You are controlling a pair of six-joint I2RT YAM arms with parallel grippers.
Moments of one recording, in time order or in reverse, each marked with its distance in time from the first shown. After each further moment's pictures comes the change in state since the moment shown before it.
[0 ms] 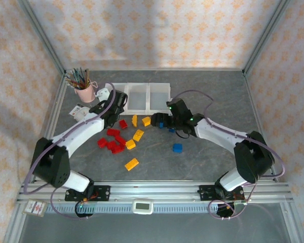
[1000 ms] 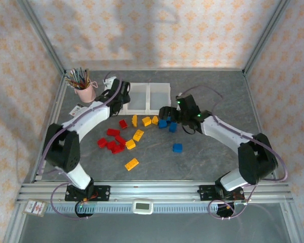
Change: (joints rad) left arm -0.002 0.129 0.153 0.089 0.150 0.147; right arm -0.119 -0.061 -0.024 -0.021 0.032 -0.037
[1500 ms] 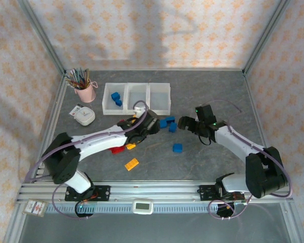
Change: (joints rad) left arm -0.447 -0.026 -0.179 0.035 0.052 -0.280; right arm -0.194 -0.147 -0.235 -0.073 -0.025 -0.016
